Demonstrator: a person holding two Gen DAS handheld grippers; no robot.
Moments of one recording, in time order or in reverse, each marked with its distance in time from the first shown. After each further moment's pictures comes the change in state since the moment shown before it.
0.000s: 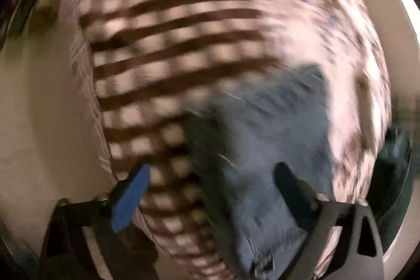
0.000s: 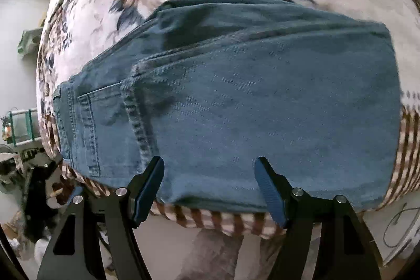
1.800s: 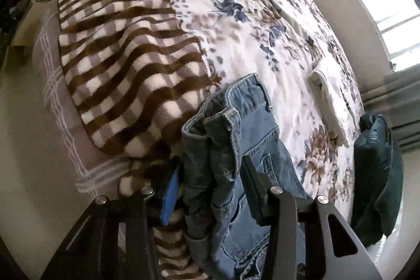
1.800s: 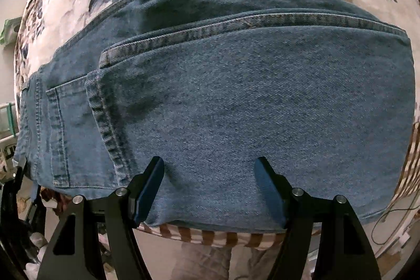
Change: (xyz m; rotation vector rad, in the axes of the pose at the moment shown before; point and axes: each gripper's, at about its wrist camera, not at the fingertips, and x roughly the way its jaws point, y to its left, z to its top) left arm -0.024 -0.057 -0.024 0.209 -0.191 -0.147; right arm 0.064 0.010 0.011 -0.001 0.080 -0.106
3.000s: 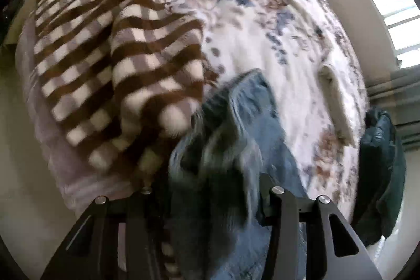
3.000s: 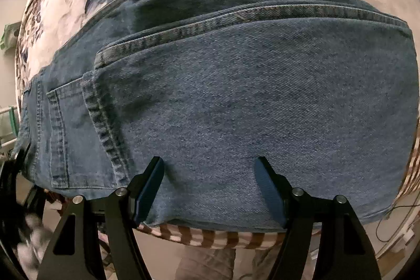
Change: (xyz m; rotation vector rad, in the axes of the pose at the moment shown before) left arm 0.051 -0.006 0.023 0.000 0.084 0.029; right arm 0.005 -0.003 -0.002 0.019 0.010 0.023
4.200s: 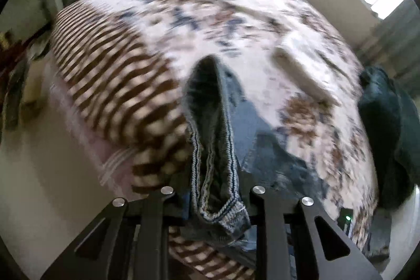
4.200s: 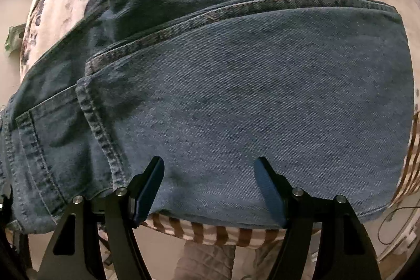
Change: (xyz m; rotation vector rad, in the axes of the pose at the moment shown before) left arm -0.116 -0.092 -0.090 0.300 -0.132 0.077; right arm -0.025 -0.042 0.001 0.002 -0.015 0.041
